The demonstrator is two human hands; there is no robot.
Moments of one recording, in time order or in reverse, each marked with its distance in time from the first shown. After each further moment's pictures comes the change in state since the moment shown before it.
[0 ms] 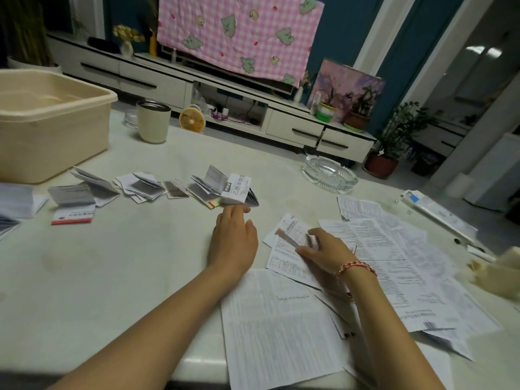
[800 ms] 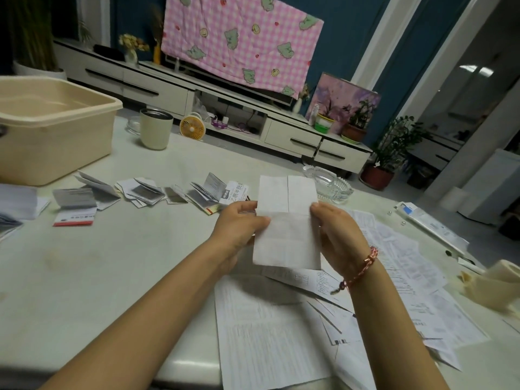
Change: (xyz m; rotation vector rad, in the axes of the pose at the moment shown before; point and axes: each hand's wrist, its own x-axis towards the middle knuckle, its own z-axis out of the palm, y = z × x) left_hand 0.005 0.045 -0.039 -0.855 -0.251 -0.418; right_hand -0.045 -0.061 -0.054 1.287 0.098 0.009
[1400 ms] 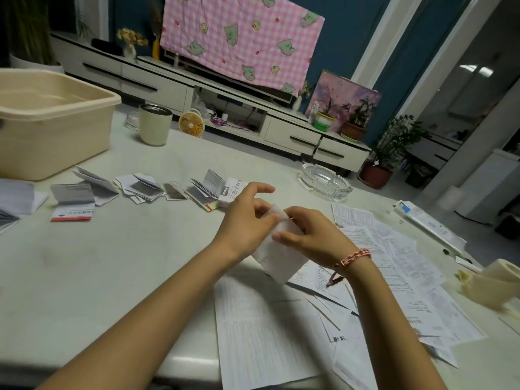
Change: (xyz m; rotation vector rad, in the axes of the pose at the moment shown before) left_hand -0.006 0.002 0.005 0.394 -0.073 0.440; right_hand -0.008 0.000 0.009 -1.056 -0.320 -0.364
